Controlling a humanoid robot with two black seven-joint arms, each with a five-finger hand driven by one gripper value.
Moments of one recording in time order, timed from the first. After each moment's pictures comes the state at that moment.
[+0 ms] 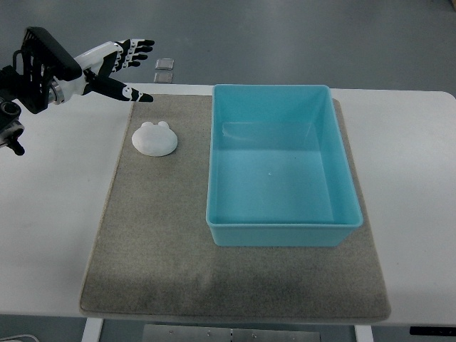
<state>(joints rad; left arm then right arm) -0.91 0.58 -0.61 -0.84 1.05 -0.31 -0.31 0.01 0.00 0.00 0.14 -0.07 -0.05 0.09</state>
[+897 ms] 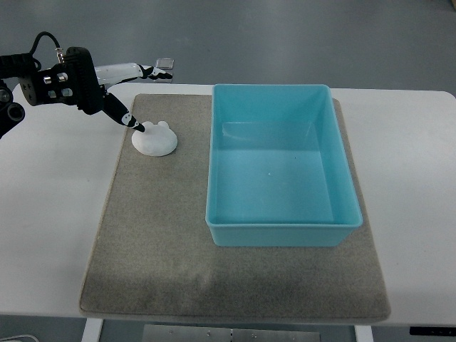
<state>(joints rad) -1.00 0.69 -0.53 -1.02 1.46 -0.36 -0.29 0.01 0.00 0.00 0.14 -0.07 -0.05 0.09</state>
